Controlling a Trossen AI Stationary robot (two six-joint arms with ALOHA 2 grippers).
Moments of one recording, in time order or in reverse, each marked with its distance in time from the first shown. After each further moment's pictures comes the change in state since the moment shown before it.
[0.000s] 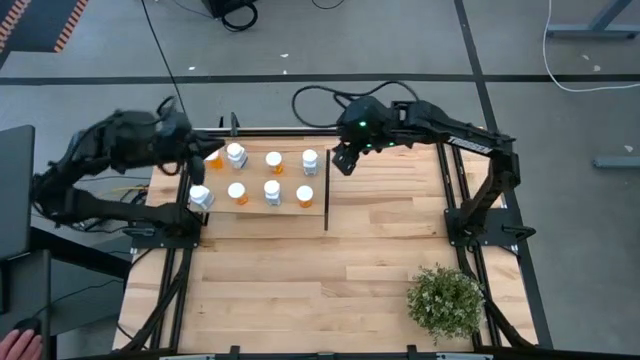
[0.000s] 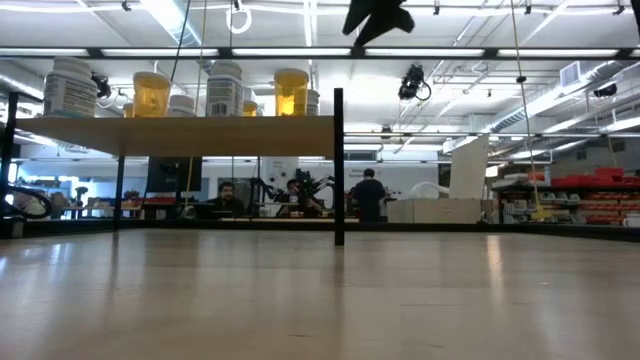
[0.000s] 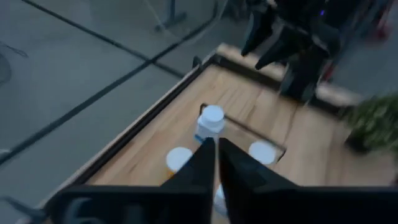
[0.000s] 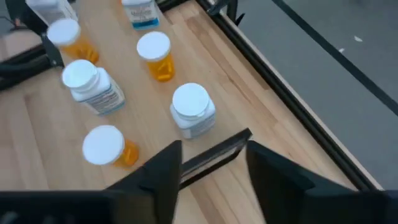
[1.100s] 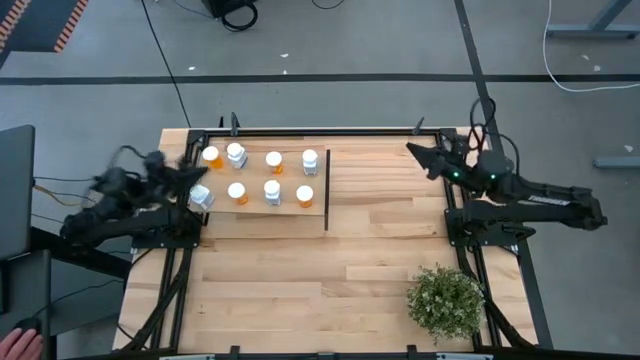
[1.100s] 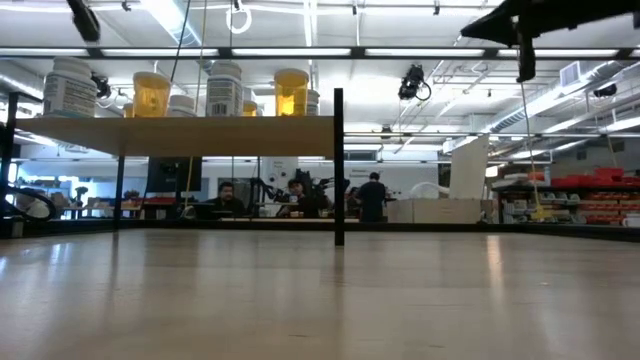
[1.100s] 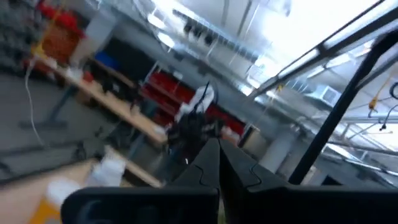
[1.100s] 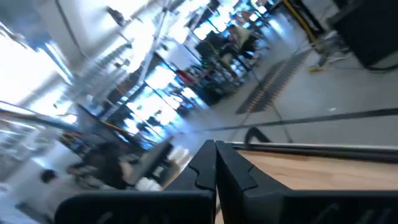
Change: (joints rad) left arm 0.000 -0.920 -1.049 0.920 0.187 -0.349; right arm 0.002 -1.223 -1.459 1.152 0.204 0.434
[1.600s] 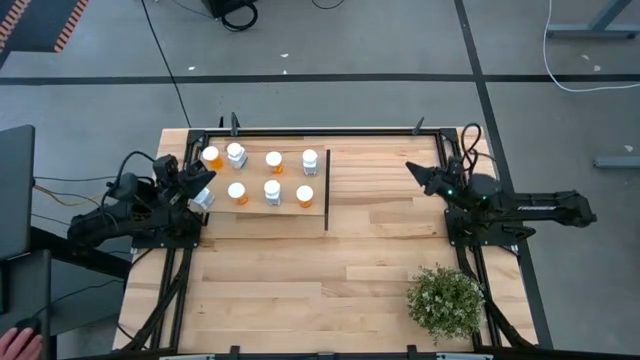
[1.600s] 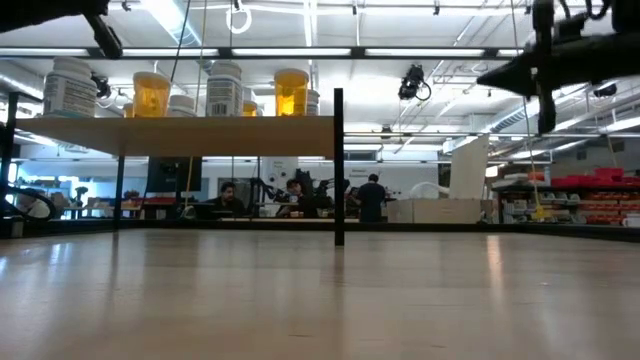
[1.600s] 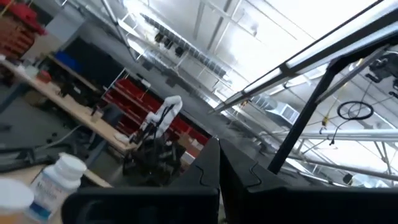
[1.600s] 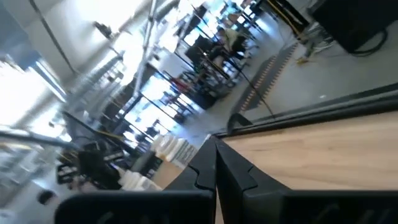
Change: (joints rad) left arm -0.002 -0.012 -0.235 0.365 0.075 -0.117; right arm 0.117 -0.221 -0.350 0.150 0.158 0.074
